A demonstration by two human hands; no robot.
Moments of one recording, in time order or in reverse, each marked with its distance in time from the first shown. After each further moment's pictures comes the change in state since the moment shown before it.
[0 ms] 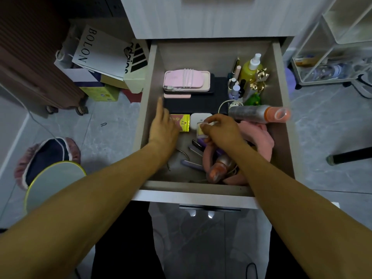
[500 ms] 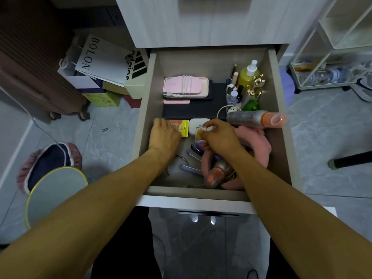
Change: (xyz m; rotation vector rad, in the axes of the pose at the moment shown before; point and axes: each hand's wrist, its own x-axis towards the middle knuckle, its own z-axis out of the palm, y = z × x) left_hand 0.007 0.007 0.007 -0.178 0.068 -0.040; right_hand -0.001 0.000 0.001 0.004 -0.010 0.027
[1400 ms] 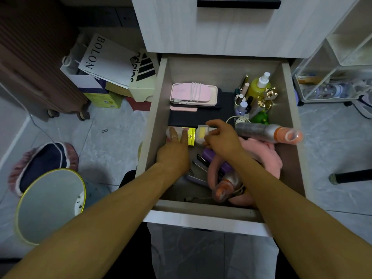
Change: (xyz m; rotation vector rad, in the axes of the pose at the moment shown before) left_hand 0.005 0.015 0.018 -0.803 -0.098 -0.120; right_hand 0.033 -0.001 0.015 -0.141 -0.003 -0.114
